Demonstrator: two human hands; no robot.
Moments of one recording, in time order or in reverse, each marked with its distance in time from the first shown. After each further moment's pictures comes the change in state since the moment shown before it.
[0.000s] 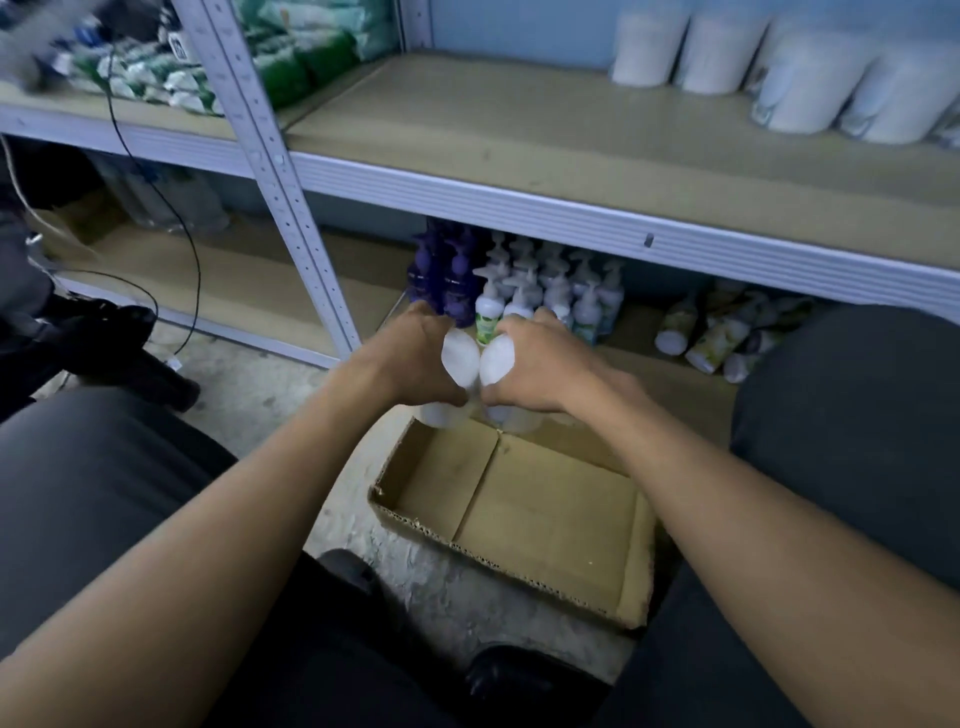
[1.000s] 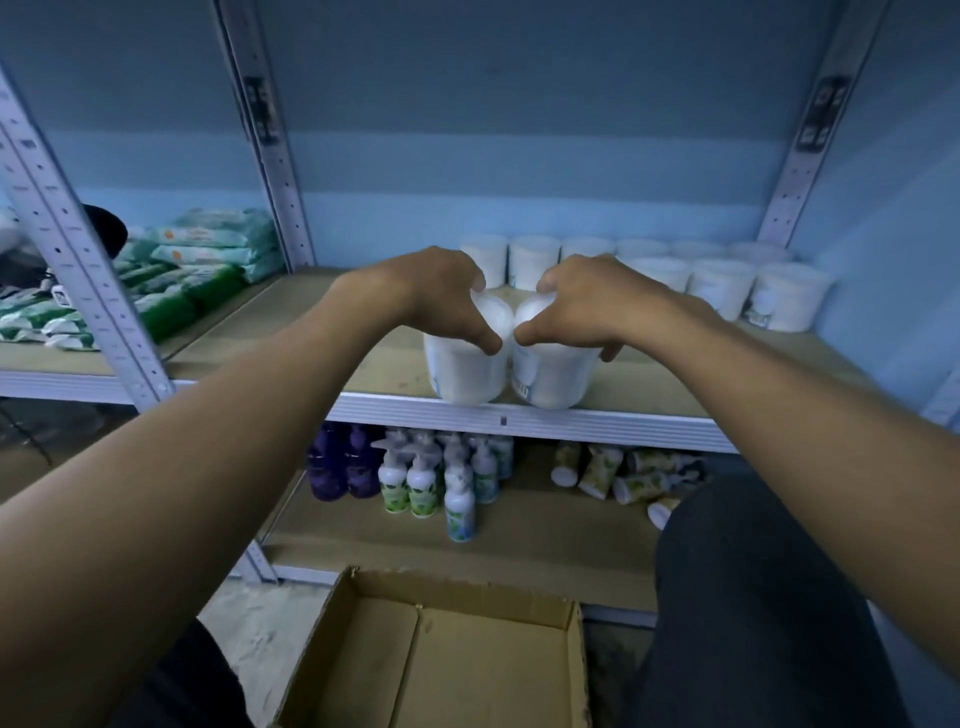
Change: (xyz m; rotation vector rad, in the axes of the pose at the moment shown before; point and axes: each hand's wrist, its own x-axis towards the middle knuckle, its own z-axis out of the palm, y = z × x) left_hand 0.084 0.166 -0.206 0.207 0.120 0.293; right_hand -0.044 0.045 -0.255 -0.050 0.370 0.232
